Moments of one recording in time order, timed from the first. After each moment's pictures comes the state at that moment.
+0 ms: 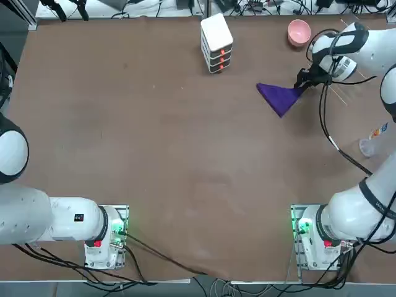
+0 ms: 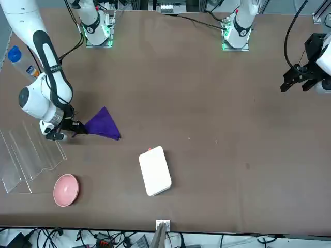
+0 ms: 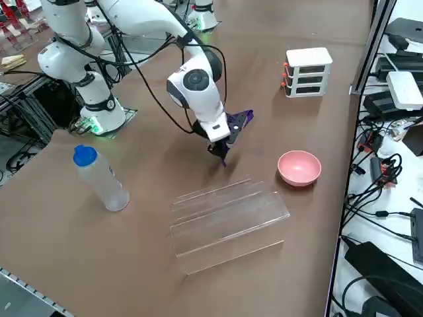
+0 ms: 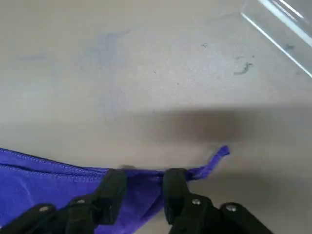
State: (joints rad) arm -0.12 0.45 0.03 -2.13 0.43 2.57 -0.37
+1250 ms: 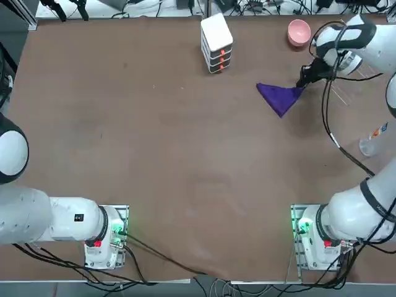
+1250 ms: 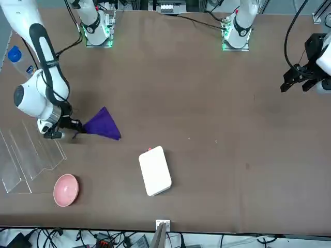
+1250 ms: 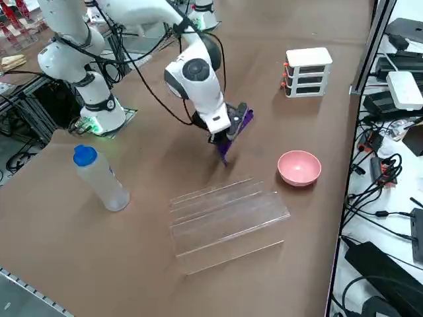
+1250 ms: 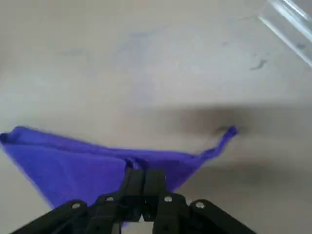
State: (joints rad) arm -0.12 0.36 0.03 -2.12 0.43 2.40 -0.36
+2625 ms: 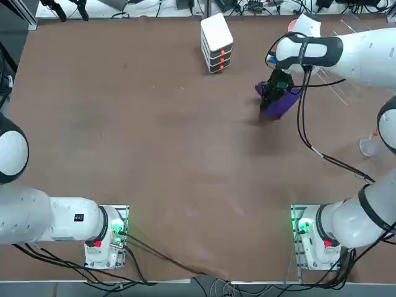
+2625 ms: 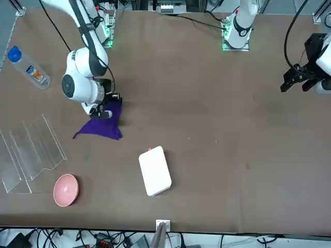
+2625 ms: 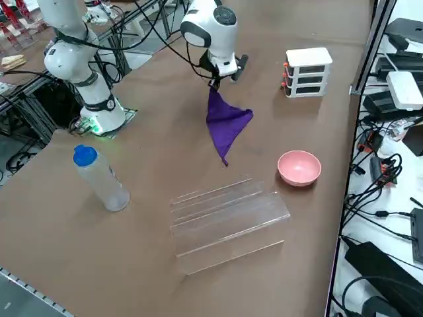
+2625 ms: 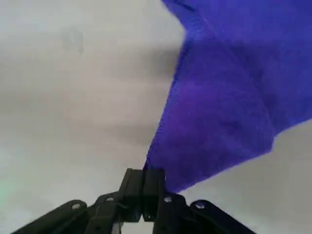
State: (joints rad) arm 0.29 0.23 0.05 -2.19 0.43 2.15 0.08
